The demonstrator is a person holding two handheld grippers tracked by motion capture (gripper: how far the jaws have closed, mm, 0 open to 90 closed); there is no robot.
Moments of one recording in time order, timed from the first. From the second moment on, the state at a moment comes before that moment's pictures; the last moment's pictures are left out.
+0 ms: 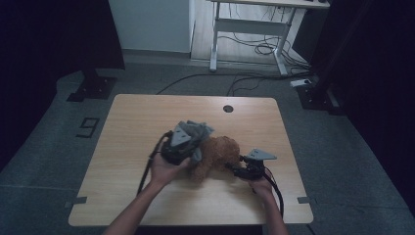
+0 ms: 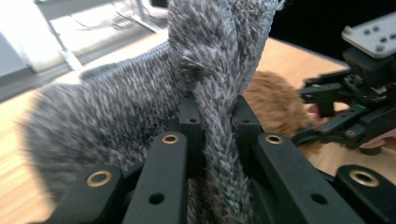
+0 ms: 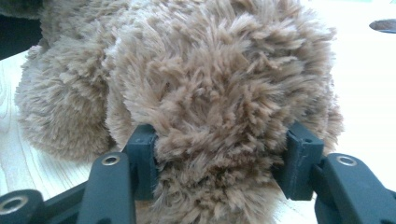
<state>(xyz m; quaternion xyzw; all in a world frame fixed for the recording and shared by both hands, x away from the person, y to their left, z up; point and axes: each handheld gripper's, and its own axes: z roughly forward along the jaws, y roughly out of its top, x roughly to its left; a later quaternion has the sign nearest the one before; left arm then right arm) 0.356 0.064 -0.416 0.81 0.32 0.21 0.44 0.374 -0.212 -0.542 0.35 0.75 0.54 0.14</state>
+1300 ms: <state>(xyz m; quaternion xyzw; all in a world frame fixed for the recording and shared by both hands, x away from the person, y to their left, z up) 0.360 -0.012 -0.464 0.85 0.30 0.15 0.41 0.368 -0.209 -0.535 0.36 0.76 0.53 0.14</state>
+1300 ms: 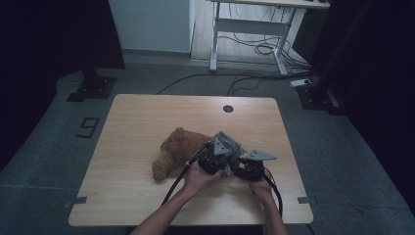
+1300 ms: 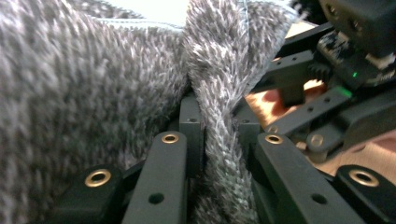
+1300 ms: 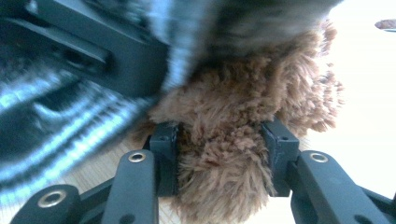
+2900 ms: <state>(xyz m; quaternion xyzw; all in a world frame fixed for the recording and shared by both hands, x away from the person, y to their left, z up) 0.368 0.142 -0.412 0.76 0.41 0.19 0.46 0.370 -0.213 -0.539 0.35 0.76 0.53 0.12</state>
